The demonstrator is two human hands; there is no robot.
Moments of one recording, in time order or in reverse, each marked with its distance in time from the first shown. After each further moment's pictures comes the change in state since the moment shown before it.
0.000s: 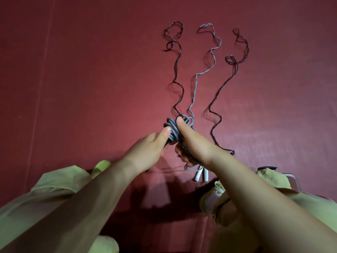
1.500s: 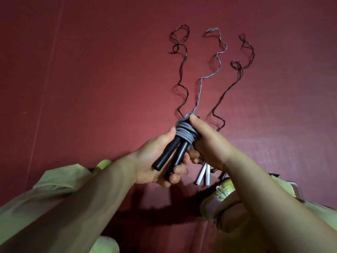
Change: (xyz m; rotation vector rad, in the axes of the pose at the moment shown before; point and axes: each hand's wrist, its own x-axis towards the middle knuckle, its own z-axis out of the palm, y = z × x) left_hand -0.016 0.016 -0.014 -0.649 -0.728 -0.350; right_hand 0.000 -0.004 -0.015 0.206 -0.195 -0.213
